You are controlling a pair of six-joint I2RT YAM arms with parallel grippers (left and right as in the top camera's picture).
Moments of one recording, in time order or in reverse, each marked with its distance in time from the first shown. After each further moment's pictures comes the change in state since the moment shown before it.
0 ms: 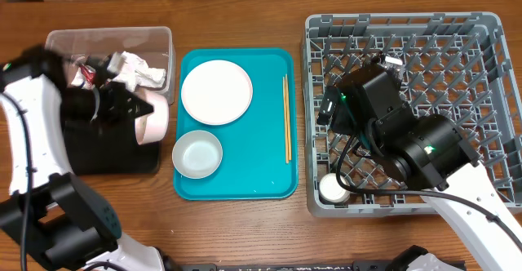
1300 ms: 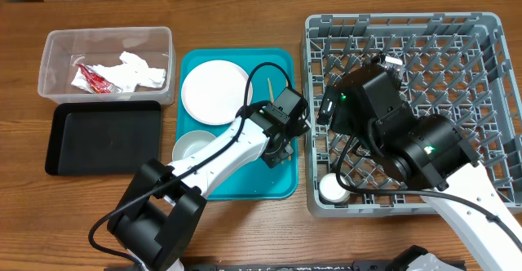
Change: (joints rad) left arm -1.154 0.043 -0.357 0.730 -0.902 -0.139; right arm 0.000 0.000 0.000 0.002 0.000 0.000
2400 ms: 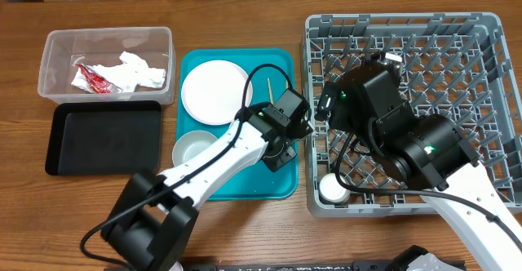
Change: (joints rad) left arm -0.020 -0.047 0.003 -0.045 0.052 -0.034; right arm 0.000 0.000 0.000 0.039 0.000 0.000
